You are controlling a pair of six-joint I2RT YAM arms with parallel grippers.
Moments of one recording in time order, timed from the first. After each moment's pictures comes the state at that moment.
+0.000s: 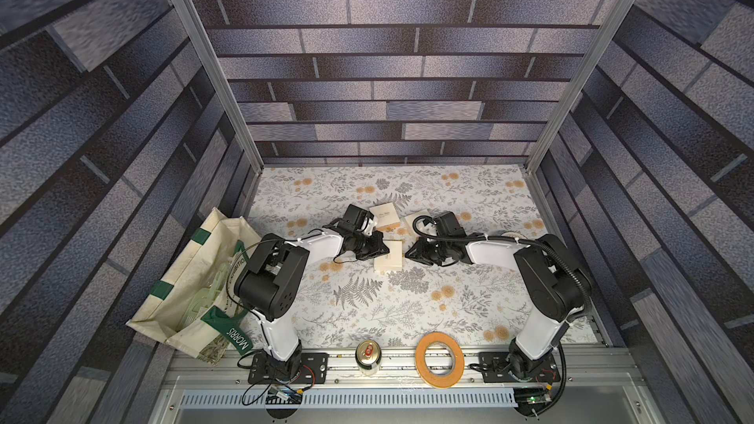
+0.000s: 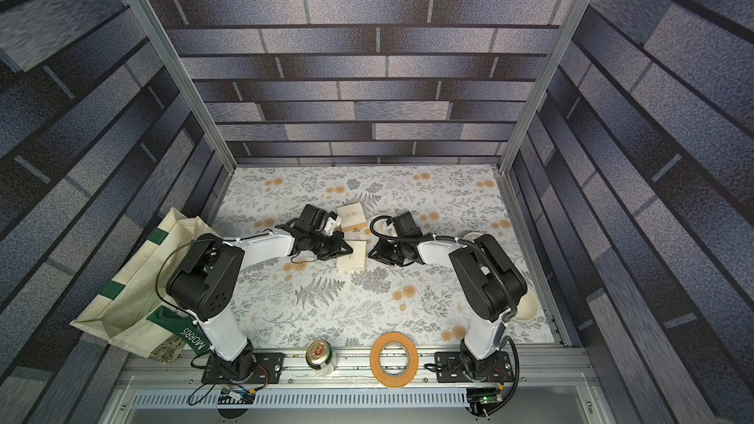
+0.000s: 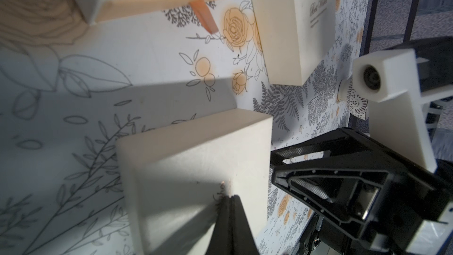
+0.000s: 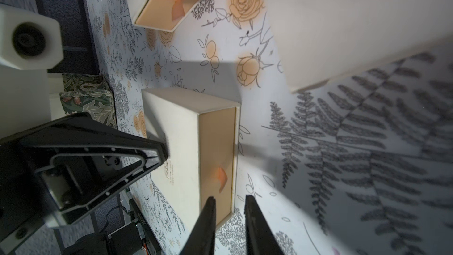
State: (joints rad) left arm -0.46 1.77 0.97 -0.16 0.61 -0.63; right arm 0.55 1.77 0.88 -0.05 -0.55 0.73
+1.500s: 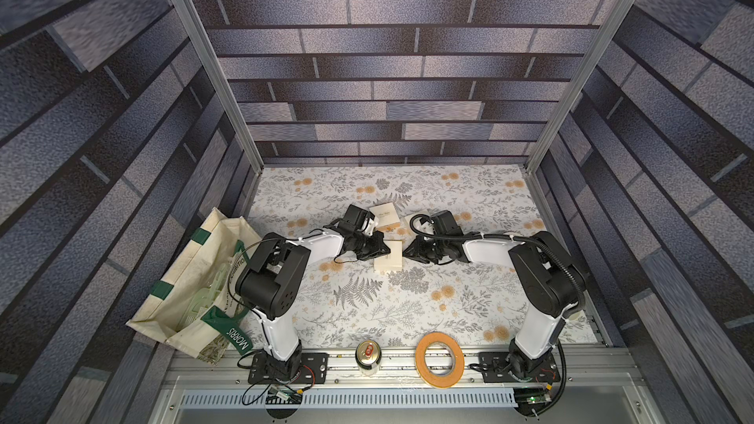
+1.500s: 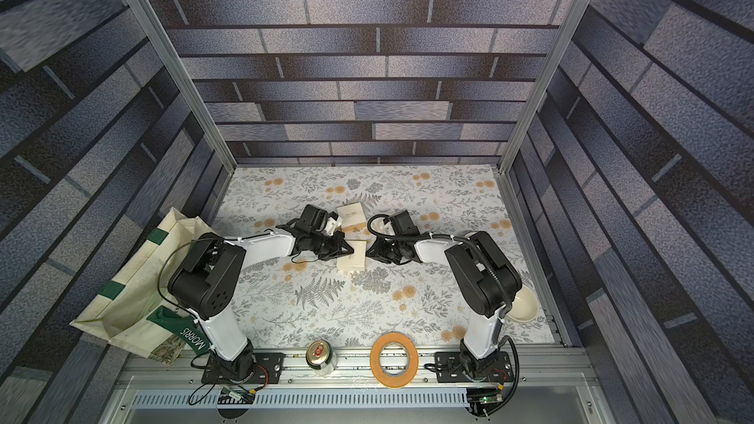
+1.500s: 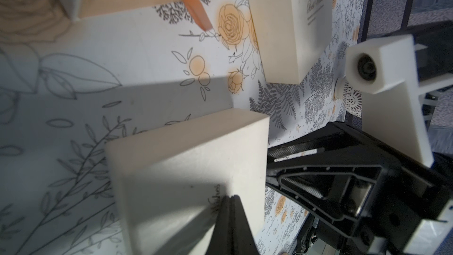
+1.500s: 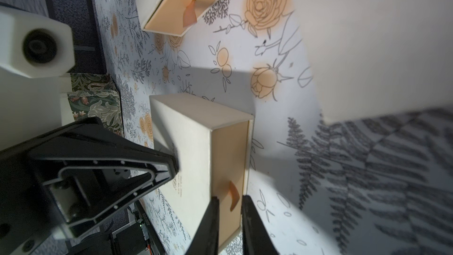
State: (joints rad) left arm -0.46 1.78 0.97 -0.14 0.63 -0.64; right arm 0.55 1.81 0.91 -0.01 -0.58 0.74
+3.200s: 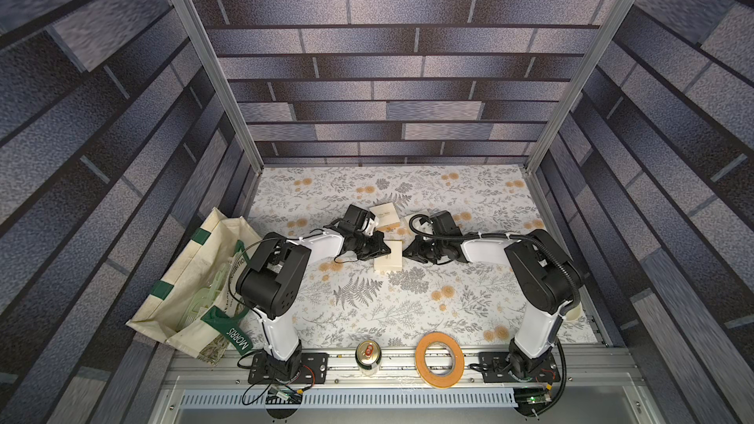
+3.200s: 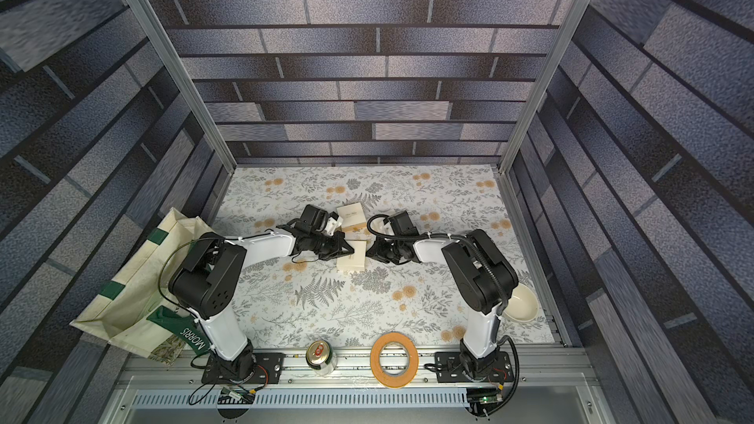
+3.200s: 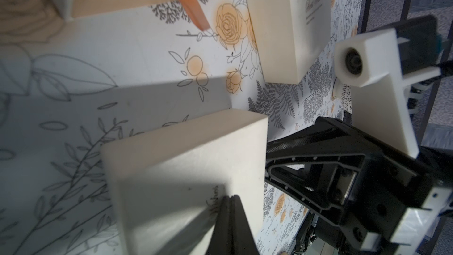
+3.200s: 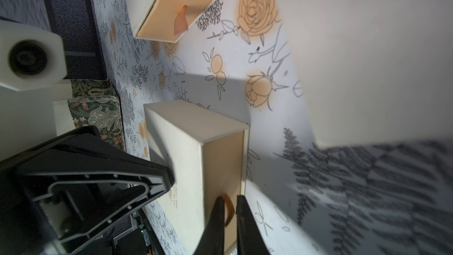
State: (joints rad) left arm -0.46 1.79 0.97 -0.13 0.64 -0.64; right arm 0.55 1.84 0.91 0.03 -0.58 0.77
